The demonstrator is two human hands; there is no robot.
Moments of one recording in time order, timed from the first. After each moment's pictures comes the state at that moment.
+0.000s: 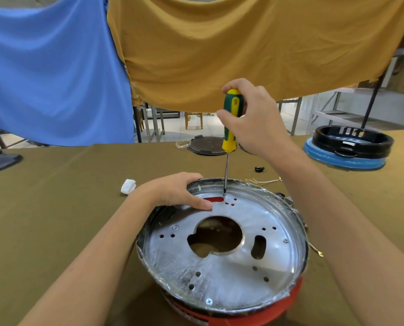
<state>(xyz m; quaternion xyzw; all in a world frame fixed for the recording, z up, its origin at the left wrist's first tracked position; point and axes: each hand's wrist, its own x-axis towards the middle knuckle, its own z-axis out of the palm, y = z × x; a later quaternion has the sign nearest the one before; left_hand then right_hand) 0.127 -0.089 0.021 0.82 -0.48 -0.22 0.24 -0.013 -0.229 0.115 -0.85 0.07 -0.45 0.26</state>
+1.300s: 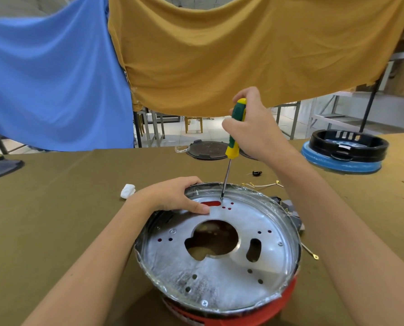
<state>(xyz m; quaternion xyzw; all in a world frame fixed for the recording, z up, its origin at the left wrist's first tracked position) 0.127 -0.088 0.021 0.83 -0.47 -0.21 0.22 -0.017 -0.240 0.116 -0.85 0.07 -0.39 0.35</state>
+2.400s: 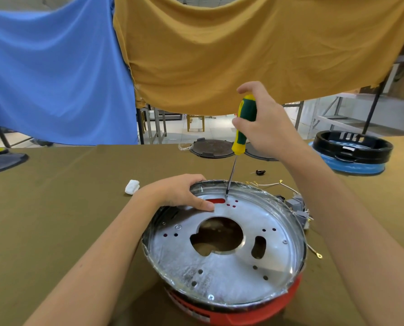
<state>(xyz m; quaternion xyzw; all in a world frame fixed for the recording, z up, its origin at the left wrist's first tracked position) 0.125 -0.088 0.022 0.83 -0.47 -0.21 0.22 -0.021 -0.247 0.118 -0.88 0.06 -0.40 0.26</state>
